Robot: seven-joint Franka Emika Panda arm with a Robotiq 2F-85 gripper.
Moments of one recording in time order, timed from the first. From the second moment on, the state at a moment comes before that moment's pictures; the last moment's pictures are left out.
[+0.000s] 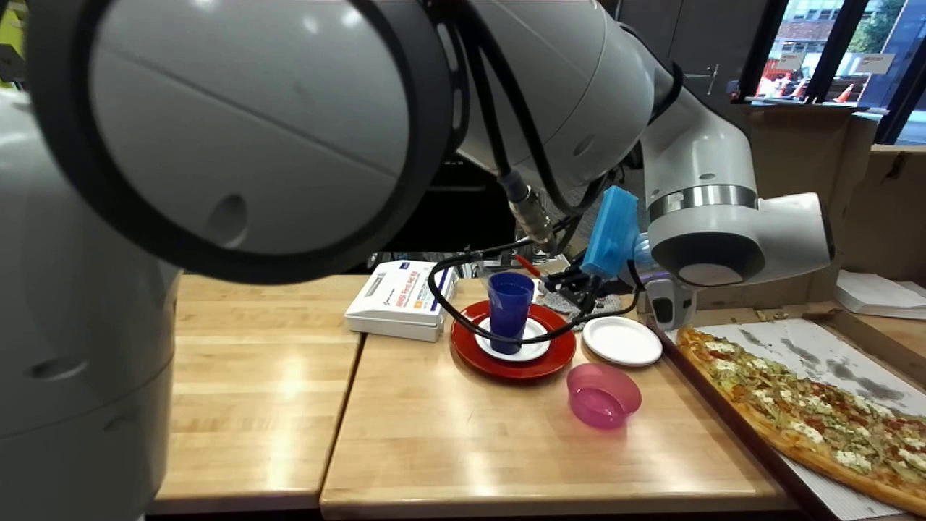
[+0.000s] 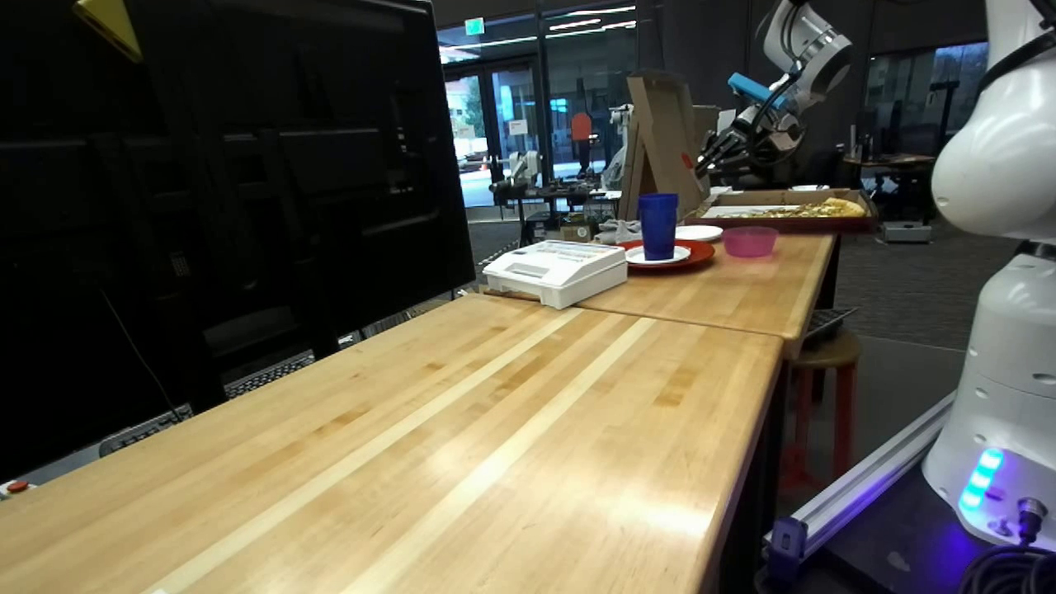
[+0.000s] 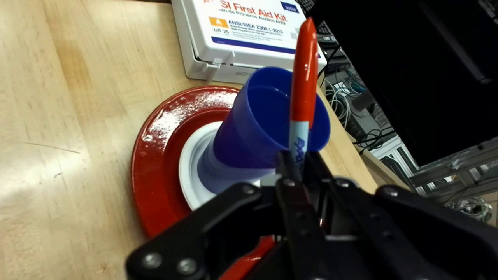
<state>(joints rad) -0.40 0.29 -0.33 -1.77 1.02 1.62 0.41</state>
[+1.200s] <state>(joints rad) -0.32 0.20 -0.31 -1.84 1.03 1.60 0.37</state>
